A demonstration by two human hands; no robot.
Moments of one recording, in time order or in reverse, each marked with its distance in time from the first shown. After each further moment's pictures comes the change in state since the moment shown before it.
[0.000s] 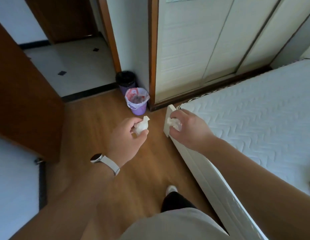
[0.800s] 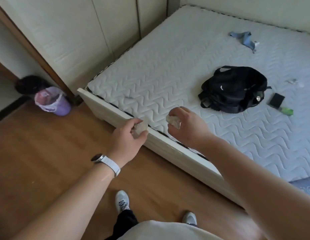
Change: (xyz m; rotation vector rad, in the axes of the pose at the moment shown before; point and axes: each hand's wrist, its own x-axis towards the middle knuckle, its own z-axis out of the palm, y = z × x) left_hand -0.285 0.250 0.258 -0.011 -0.452 0.315; right_hand -0.453 0.202 -0.132 0.113 0.276 0.554
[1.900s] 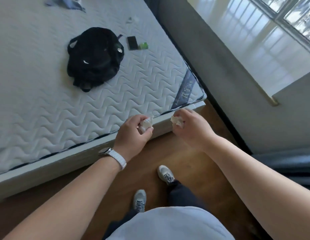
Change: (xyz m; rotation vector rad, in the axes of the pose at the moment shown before) left_hand -0.079 0.140 0.195 -0.191 -0.841 0.559; right_hand -0.281 0.101 -0.054 -0.116 0.389 0.911
